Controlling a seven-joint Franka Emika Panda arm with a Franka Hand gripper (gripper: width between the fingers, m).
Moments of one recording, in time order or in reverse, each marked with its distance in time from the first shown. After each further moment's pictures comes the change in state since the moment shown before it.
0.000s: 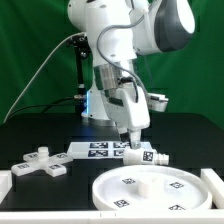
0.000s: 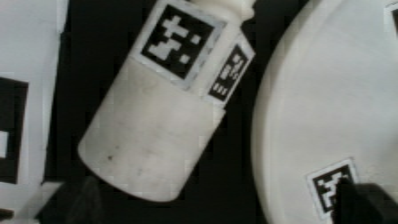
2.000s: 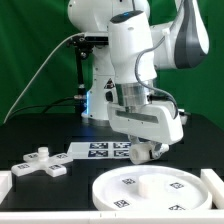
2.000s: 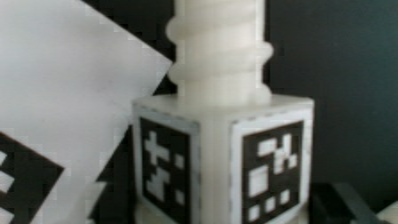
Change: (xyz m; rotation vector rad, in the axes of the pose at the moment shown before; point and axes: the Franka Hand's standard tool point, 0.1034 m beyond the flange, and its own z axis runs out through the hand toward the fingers) arm -0.047 0.017 0.034 -0.090 -0.024 -0.505
